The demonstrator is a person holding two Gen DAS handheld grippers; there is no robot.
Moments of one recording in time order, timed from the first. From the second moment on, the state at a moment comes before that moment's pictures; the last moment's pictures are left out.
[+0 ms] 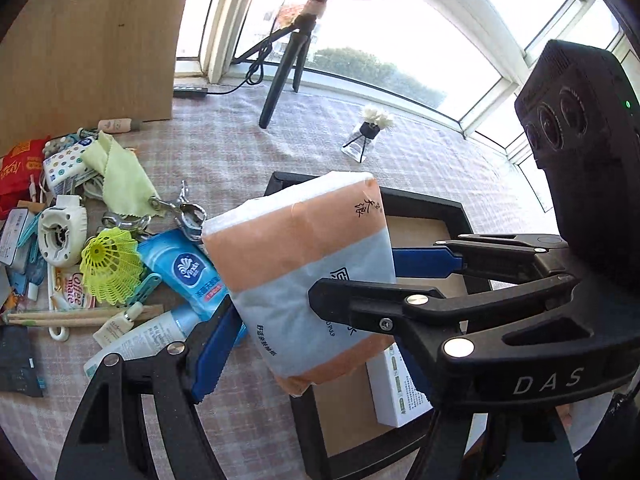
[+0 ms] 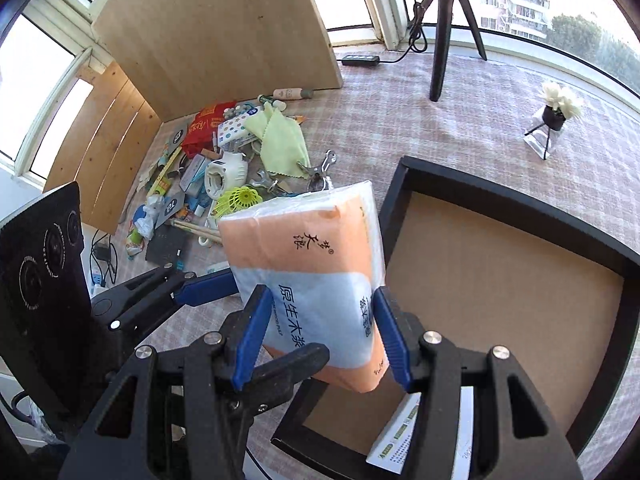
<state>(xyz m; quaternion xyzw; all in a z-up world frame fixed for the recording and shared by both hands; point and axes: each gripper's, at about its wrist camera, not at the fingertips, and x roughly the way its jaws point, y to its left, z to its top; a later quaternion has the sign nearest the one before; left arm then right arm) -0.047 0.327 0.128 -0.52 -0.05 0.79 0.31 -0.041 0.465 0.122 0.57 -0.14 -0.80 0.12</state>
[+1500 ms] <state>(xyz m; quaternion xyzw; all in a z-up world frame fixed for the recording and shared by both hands) -0.082 0.025 0.074 -0.56 -0.12 0.82 0.03 -0.111 0.364 0.046 0.64 -0.02 -0.75 0.15</state>
